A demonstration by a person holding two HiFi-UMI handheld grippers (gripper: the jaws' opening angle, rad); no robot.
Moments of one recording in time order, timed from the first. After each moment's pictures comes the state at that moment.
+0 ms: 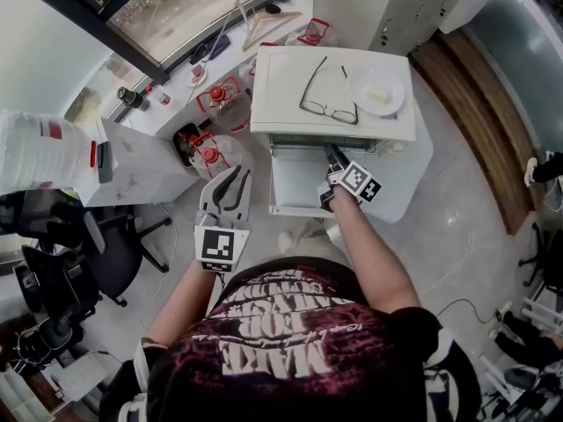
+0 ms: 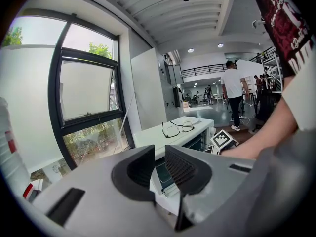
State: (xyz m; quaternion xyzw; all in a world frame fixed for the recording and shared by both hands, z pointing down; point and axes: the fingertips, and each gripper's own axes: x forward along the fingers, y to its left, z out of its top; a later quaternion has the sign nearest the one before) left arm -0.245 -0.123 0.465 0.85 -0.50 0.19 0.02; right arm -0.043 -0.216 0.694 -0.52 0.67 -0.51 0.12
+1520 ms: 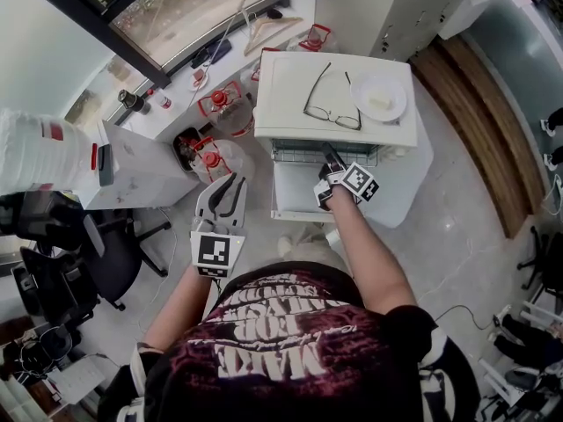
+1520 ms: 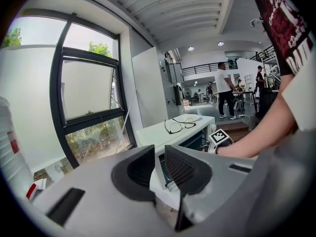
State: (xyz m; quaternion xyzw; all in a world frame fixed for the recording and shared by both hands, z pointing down) left arm -0.266 -0.119 0.470 0.84 -0.50 0.20 0.02; right arm -0.063 -0.234 0.691 -0.47 0.67 -0.54 0.20
